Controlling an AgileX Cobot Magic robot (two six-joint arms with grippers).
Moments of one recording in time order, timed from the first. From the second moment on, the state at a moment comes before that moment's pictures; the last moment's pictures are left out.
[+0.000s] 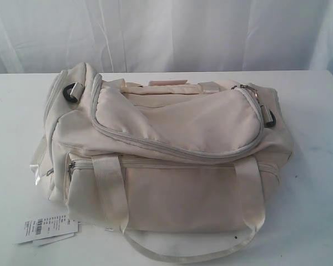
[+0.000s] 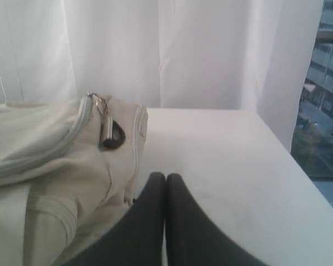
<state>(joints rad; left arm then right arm) -0.03 0.00 0.02 0.00 -0.13 0.02 0.16 0.00 0.00 -0.05 0.12 0.06</state>
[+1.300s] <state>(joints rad) -0.44 1.03 -0.93 -0.61 1.02 0.99 0.22 1.34 -1.11 0.60 0.78 -0.57</state>
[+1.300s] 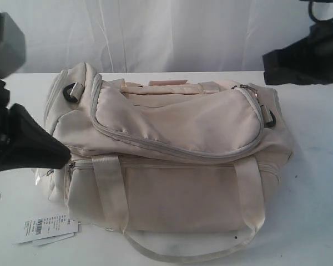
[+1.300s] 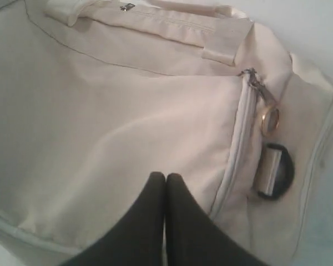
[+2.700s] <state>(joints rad) -0.54 1.11 -0.93 -0.65 1.01 1.02 0.22 1.88 -1.45 0.23 0.77 -0.36</state>
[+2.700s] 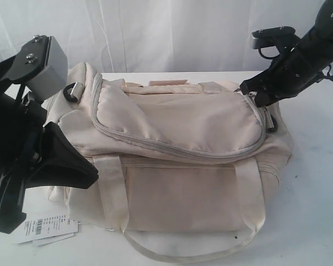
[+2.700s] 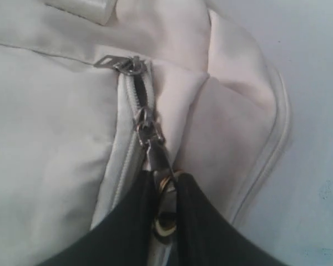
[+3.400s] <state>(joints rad) -0.54 1.11 -0.93 -0.65 1.01 1.02 0.22 1.80 -1.45 0.20 0.85 -0.31</state>
